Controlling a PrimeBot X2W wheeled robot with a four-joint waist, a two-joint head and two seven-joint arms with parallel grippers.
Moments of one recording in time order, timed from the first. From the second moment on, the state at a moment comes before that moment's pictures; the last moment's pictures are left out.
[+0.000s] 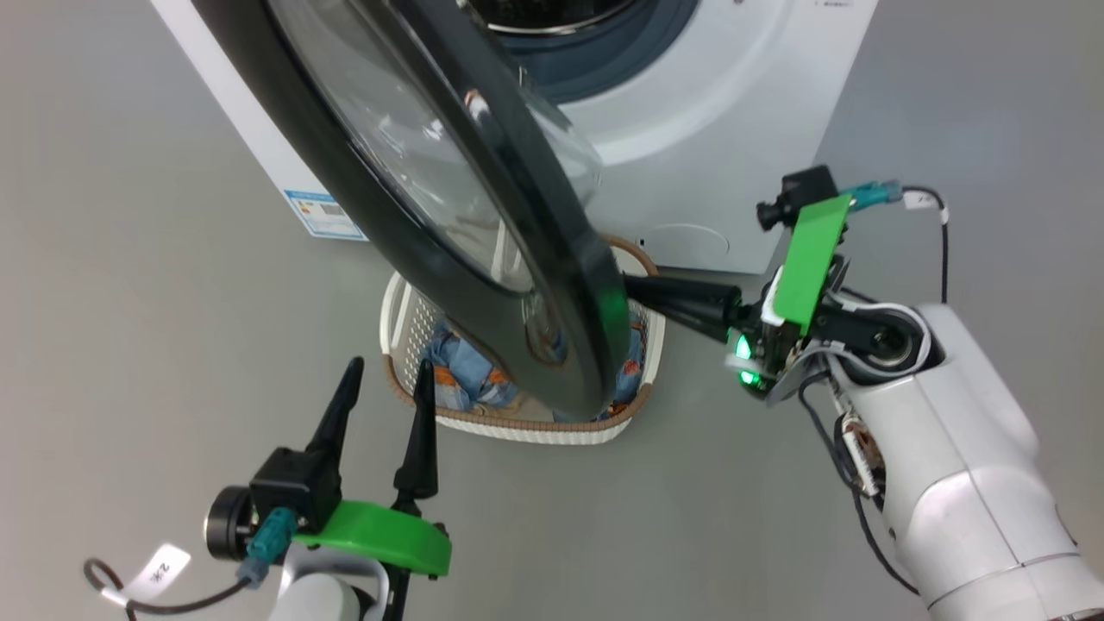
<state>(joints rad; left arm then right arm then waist) -0.26 0.03 -0.36 0.24 -0.33 0.08 -0.25 -0.81 -0.08 0.19 0.67 1.55 0.13 0.95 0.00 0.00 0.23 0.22</state>
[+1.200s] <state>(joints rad) -0.23 0.03 -0.34 0.26 -0.33 0.07 -0.25 -0.73 -0.10 0.30 0.67 1.72 0.13 0.72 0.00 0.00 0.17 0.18</state>
